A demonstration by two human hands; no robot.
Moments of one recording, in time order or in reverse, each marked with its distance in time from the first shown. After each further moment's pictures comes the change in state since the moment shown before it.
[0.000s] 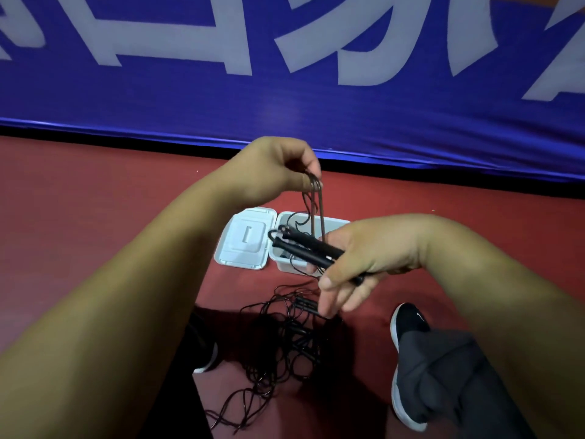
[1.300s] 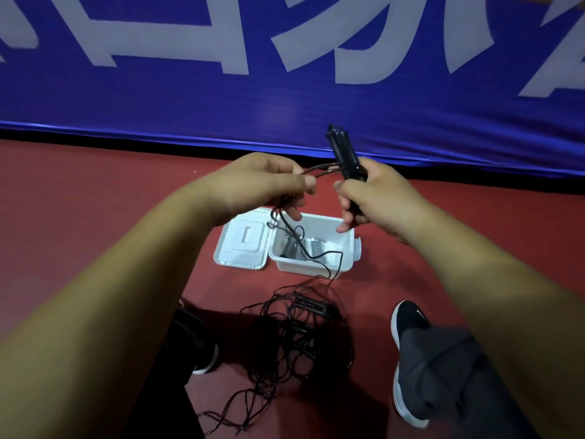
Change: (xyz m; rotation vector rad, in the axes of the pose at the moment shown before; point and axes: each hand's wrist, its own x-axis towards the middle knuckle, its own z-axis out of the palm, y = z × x) left_hand -0.022 0.003 -0.005 -0.137 -0.124 -0.196; right_hand 0.018 -0.006 -0.031 0.213 0.919 -0.484
